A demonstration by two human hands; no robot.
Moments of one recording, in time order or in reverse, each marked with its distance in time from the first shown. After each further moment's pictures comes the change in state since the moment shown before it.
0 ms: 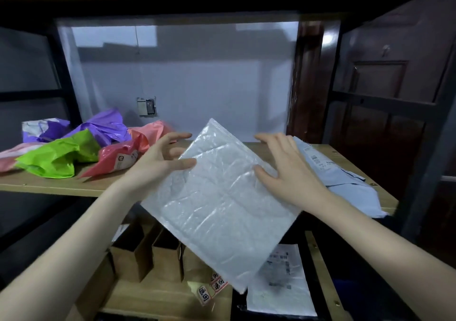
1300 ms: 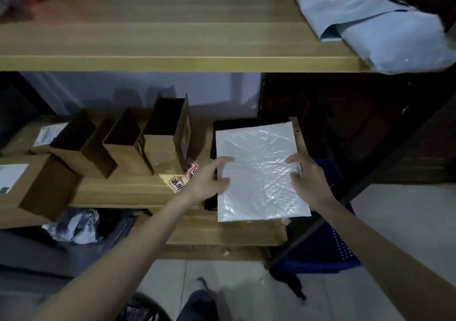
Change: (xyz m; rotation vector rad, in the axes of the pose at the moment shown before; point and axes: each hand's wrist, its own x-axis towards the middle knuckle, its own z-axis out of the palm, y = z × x) left_hand -0.068 -0.284 0.147 0.437 -0.374 -0.359; right_hand -0.220 0.160 0.134 0.148 -0.250 0.786
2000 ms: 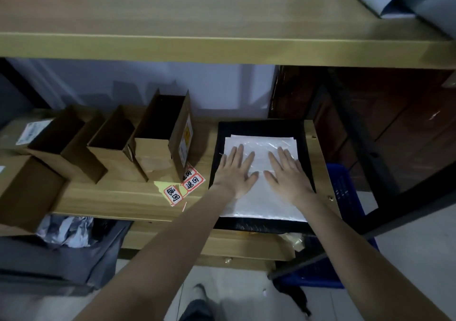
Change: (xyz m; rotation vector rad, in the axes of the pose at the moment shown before) left_hand 0.107 -0.038 0.057 0.791 -0.100 -0.045; right_hand 0.093 0.042 0.084 -0.580 -0.314 -0.113
